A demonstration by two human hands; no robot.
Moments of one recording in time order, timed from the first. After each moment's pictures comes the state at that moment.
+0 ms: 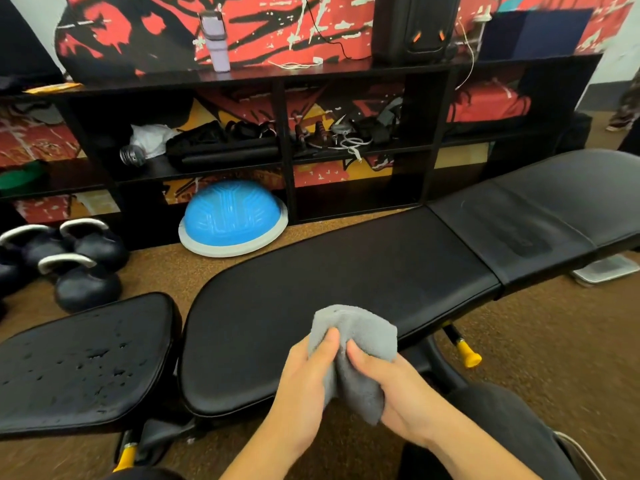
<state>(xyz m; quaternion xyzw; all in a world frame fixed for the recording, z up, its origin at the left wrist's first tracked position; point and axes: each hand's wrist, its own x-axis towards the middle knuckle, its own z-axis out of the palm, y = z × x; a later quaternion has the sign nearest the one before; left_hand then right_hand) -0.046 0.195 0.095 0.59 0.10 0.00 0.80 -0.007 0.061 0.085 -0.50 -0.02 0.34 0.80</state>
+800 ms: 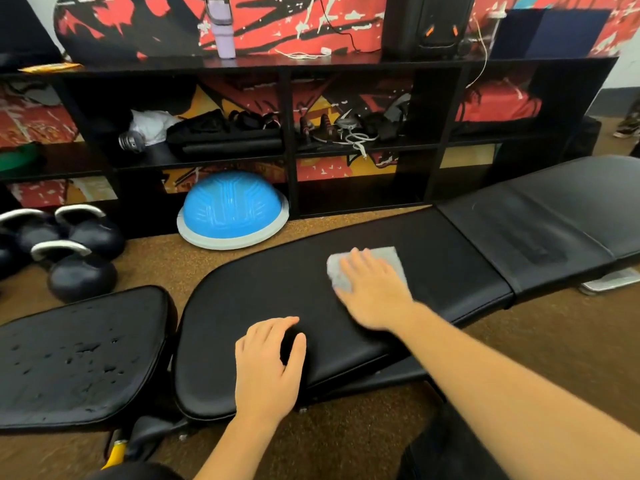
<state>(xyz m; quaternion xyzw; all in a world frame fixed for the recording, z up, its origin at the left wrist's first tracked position) -0.006 0.260 -0.004 0.91 0.11 0.24 0.31 0.156 0.094 0.047 -0.96 -0.26 0.06 -0.01</state>
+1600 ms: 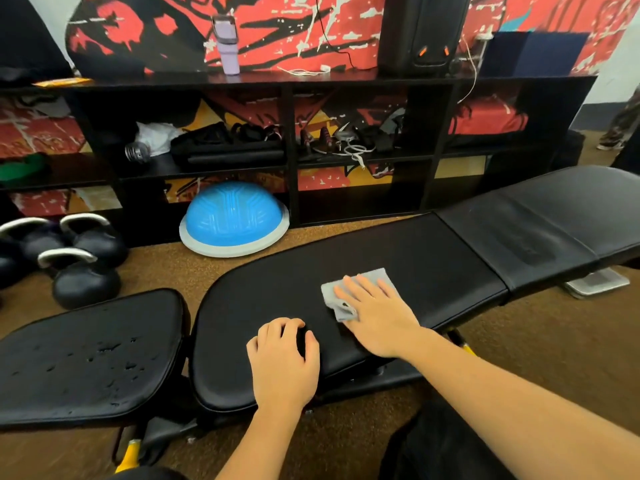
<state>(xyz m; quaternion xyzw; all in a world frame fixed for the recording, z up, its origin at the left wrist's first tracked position) -0.003 0.257 -0.014 0.93 0.18 0.22 0.22 0.100 0.090 0.050 -0.94 -0.32 0.07 -0.06</state>
